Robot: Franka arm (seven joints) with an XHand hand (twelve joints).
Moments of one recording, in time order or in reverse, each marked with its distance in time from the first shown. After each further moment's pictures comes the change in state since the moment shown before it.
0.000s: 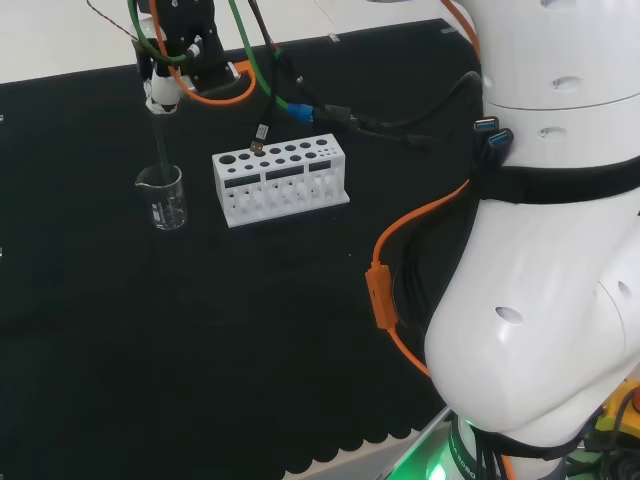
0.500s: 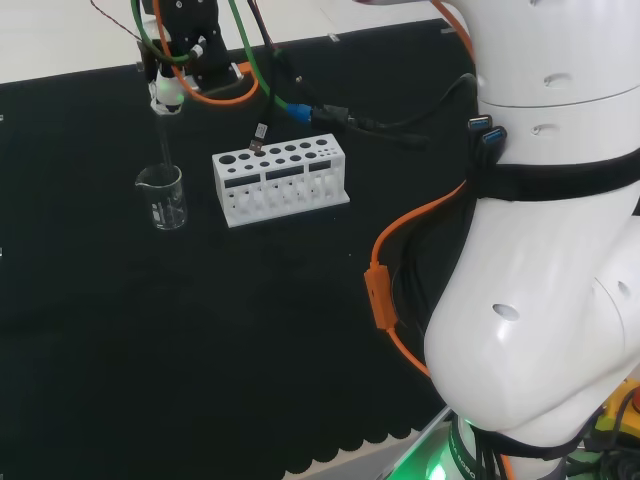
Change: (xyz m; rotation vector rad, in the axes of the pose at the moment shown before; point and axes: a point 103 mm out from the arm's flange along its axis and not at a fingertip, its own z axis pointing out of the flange) arm -0.008 0.006 0.004 0.015 0.008 0.008
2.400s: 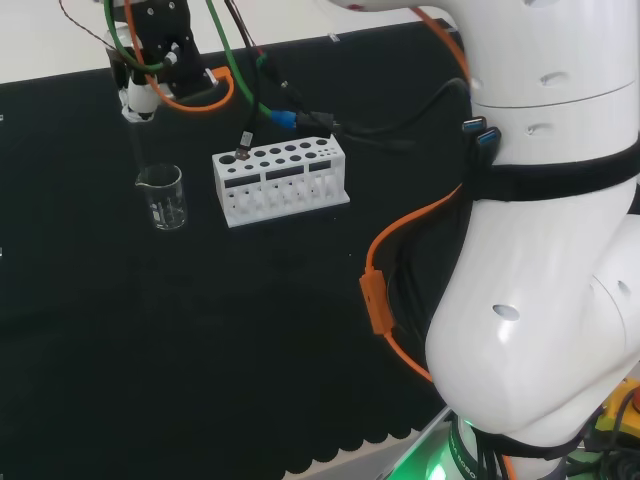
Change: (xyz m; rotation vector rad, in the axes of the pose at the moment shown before) arm 0.039 0.010 -0.002 -0.015 -0.018 -0.070
